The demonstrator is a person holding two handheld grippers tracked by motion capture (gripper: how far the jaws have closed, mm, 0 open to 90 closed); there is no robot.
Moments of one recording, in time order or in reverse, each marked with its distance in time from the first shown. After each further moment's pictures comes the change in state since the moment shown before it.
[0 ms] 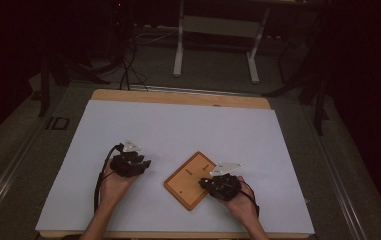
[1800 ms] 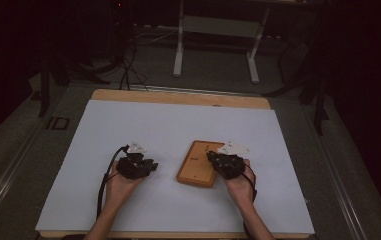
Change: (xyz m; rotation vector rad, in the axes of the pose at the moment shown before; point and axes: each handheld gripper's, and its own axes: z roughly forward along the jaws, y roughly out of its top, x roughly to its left) left arm -0.018 0.004 0.006 -0.012 -0.140 0.002; right arm -0.034 0.035 -0.005 -0.189 -0.242 0.084
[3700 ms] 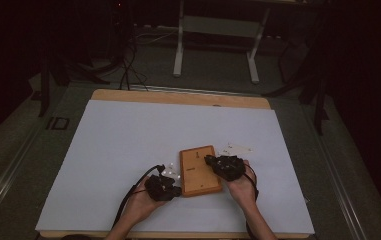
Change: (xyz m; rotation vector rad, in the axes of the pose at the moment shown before) left arm -0.077 -0.005 0.034 0.180 -0.227 0.254; right arm -0.006 -0.008 0.001 0.017 0.128 -0.004
